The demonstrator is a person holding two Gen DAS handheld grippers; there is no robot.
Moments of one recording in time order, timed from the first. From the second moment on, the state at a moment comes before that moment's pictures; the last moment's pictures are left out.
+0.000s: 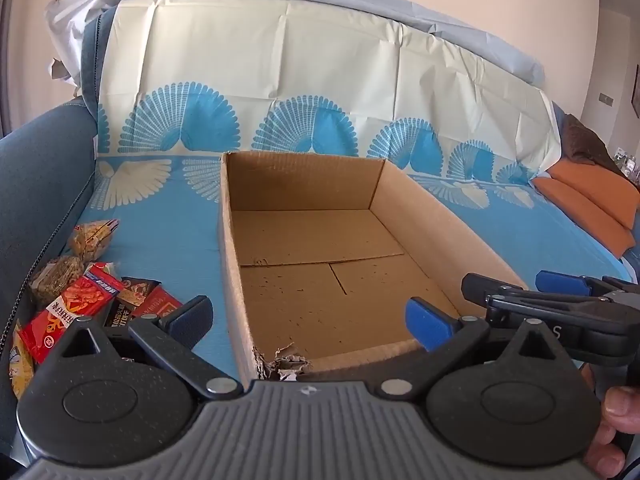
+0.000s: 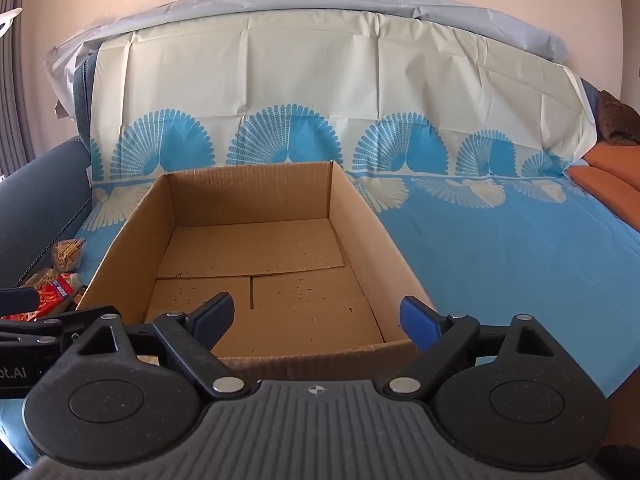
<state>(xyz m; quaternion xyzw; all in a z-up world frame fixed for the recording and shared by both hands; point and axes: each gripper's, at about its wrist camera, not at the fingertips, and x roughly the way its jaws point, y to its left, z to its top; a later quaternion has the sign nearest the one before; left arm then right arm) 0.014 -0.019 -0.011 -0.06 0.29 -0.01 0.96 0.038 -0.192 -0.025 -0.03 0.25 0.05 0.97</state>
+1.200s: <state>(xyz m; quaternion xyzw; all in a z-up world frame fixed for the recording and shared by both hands) 0.006 -0.020 -0.001 -0.06 0.27 -0.04 0.96 0.027 -0.188 -0.031 -0.03 0.24 0.07 0.97</state>
